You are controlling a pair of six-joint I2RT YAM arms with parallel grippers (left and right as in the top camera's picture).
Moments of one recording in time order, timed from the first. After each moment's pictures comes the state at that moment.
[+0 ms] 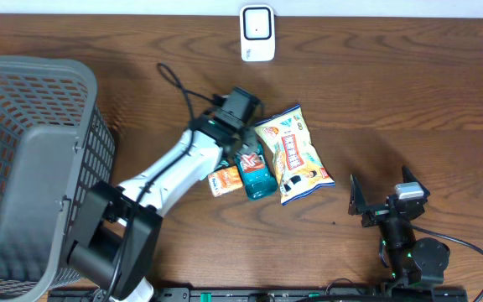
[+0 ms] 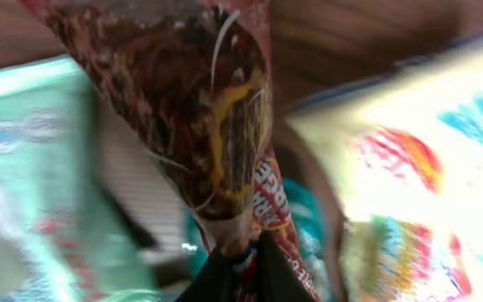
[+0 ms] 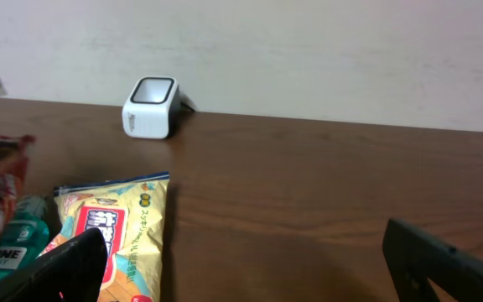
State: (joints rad) left arm -0.59 1.78 1.19 -0.53 -0.03 -0.66; right arm -0.07 0.01 0.01 -0.05 -0.23 -0.02
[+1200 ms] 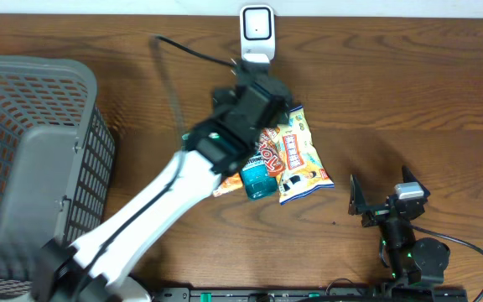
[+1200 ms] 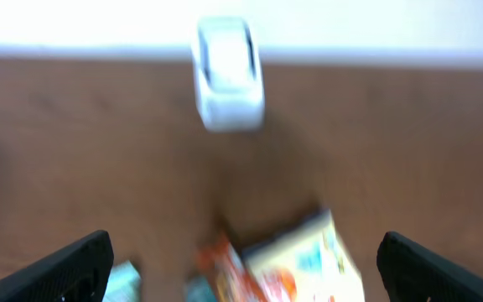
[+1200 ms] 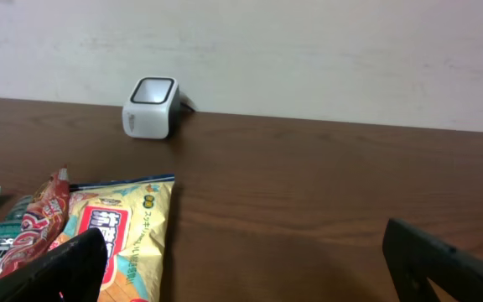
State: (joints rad) left arm -0.70 1.53 1.36 -0.43 -0.46 -0.45; right arm -0.07 0.01 0.01 -0.05 -0.23 -0.02
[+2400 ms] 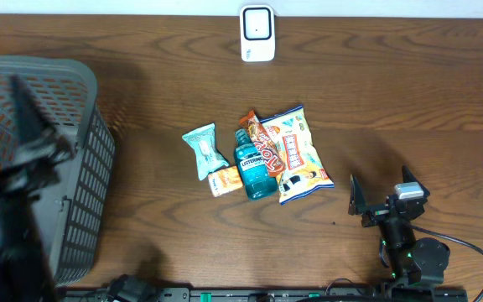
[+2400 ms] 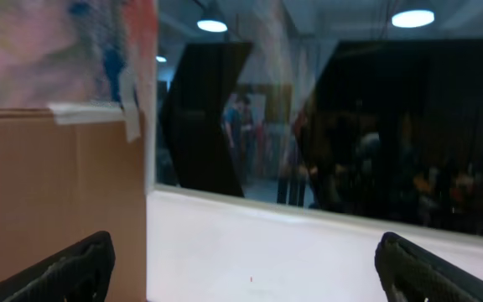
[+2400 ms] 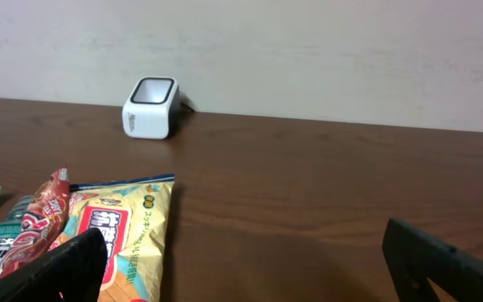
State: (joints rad) left arm -0.41 0.69 1.38 -0.30 -0.69 0.17; right arm -0.07 0.01 0.01 -0.05 -0.23 -0.02
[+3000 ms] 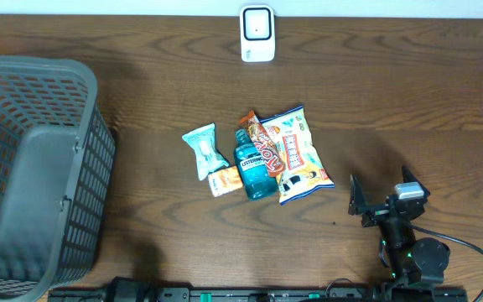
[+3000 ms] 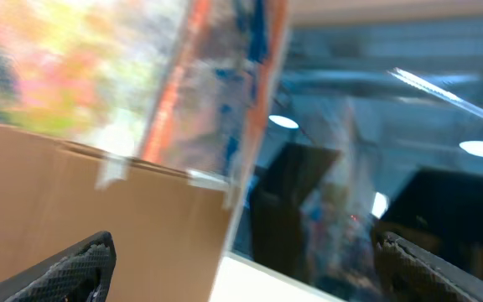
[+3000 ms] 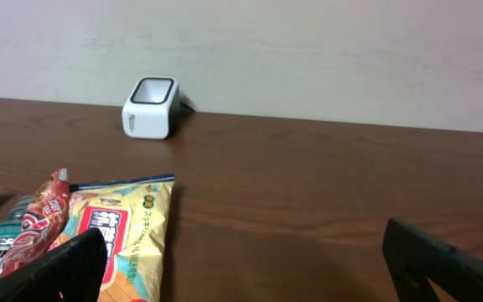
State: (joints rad) left arm -0.16 0.29 1.33 -0.31 -0.66 0.17; right arm -0.07 0.01 0.01 -0.05 -0.23 -0.02
